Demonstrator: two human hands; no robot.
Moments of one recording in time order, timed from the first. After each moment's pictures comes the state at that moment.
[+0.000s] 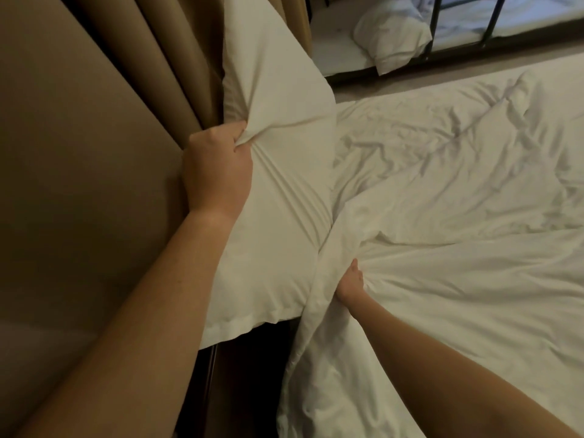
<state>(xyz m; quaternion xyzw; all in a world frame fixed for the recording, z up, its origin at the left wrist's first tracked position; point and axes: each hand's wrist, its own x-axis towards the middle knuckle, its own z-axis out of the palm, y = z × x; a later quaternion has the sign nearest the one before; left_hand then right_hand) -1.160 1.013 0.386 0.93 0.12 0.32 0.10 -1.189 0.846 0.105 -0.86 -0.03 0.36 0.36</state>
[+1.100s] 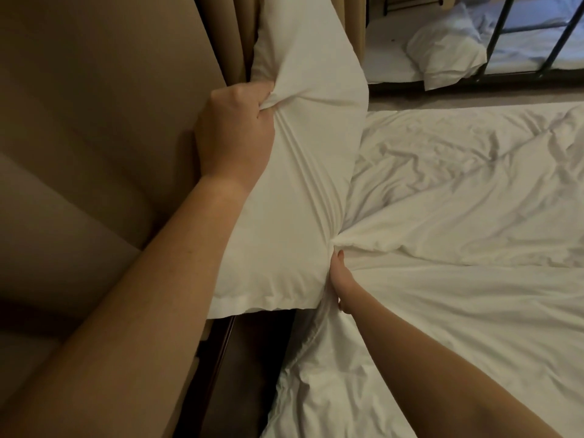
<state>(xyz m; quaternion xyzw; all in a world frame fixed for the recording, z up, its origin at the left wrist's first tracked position) -1.217 1.014 0.454 0.92 0.14 0.36 0.05 -1.233 0.873 0.163 -0.65 0.15 0.48 0.56</state>
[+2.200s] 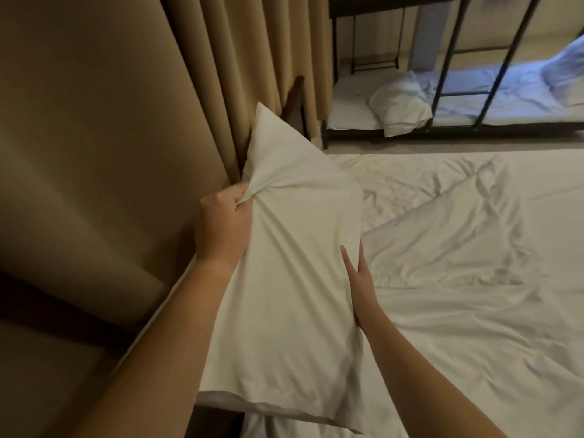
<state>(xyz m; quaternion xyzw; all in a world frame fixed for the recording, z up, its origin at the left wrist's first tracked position) -1.283 0.962 0.425 0.90 0.21 0.31 0.21 -1.228 0.748 0.252 -0.65 0.04 0.21 0.73</state>
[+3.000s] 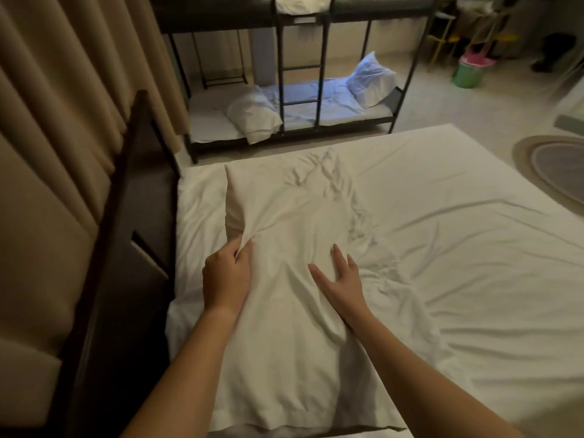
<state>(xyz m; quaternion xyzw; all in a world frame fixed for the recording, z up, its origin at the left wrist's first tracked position) -1.280 0.776 0.318 0.88 0.12 0.15 0.43 -1.287 0.540 0.253 -0.84 0.14 0.06 0.53</state>
